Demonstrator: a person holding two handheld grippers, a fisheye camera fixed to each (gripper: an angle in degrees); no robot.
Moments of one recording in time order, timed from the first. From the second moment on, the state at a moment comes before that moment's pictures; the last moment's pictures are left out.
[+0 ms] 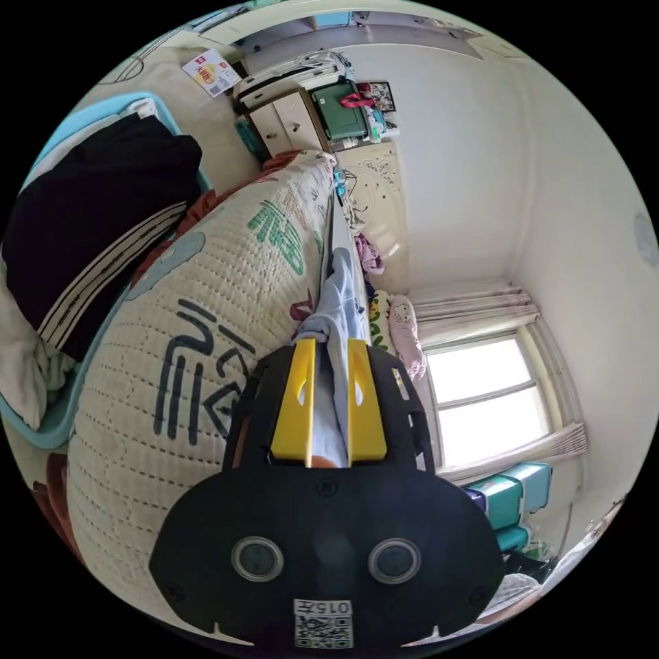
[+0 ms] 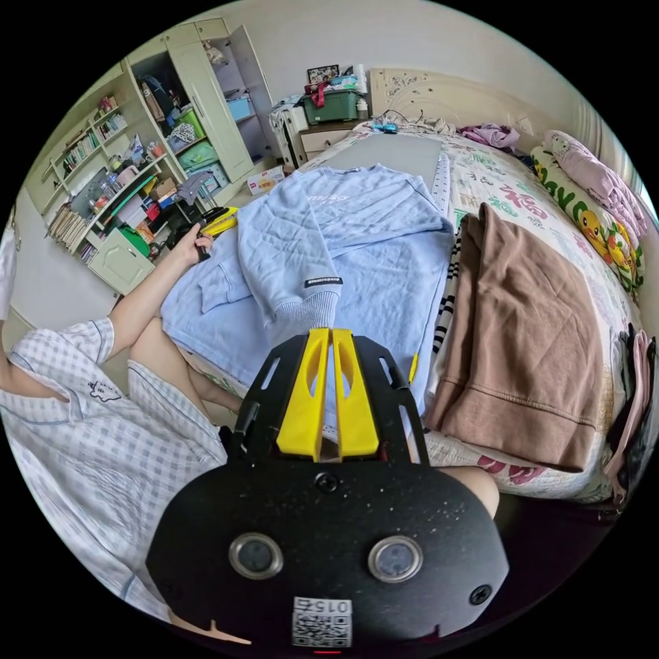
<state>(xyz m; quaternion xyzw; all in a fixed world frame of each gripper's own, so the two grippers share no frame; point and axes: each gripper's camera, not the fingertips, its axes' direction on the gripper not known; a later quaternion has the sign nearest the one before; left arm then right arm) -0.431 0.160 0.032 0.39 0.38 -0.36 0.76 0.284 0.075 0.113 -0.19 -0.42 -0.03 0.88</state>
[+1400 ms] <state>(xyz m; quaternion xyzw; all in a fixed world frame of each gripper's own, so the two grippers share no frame) -0.420 0.174 0.032 0.38 0.32 -0.31 0.81 -0.034 -0.400 0.298 -0.26 -0.49 -0.09 0.83</state>
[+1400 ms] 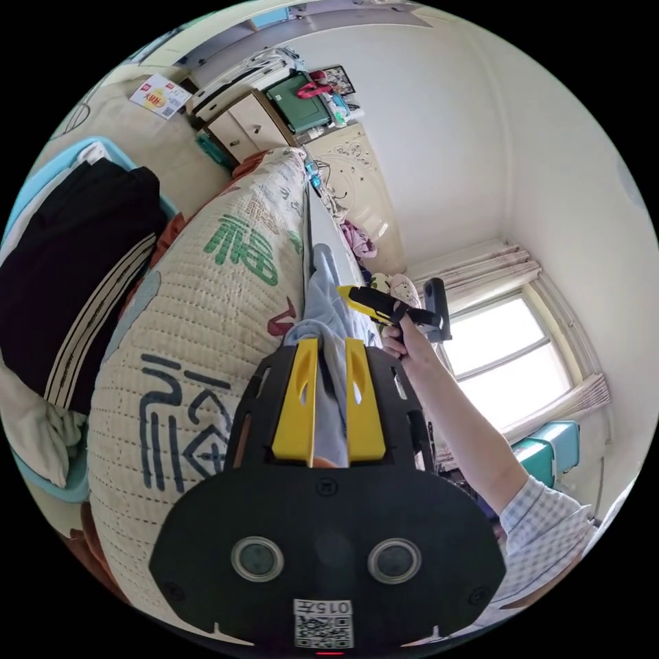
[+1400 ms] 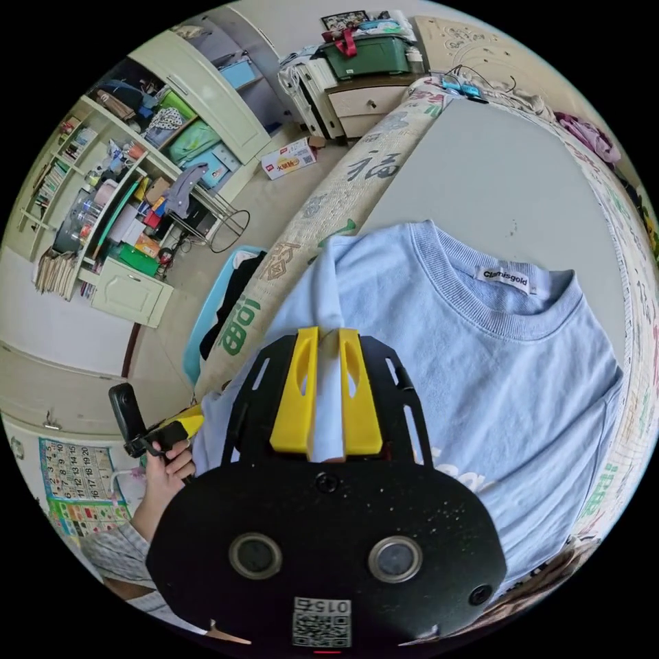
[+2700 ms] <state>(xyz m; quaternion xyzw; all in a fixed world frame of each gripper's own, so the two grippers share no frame) -0.310 0.089 0.011 0.33 0.12 -0.26 0.90 0.283 -0.116 0.177 -0.30 -0.43 -0.07 0.85</state>
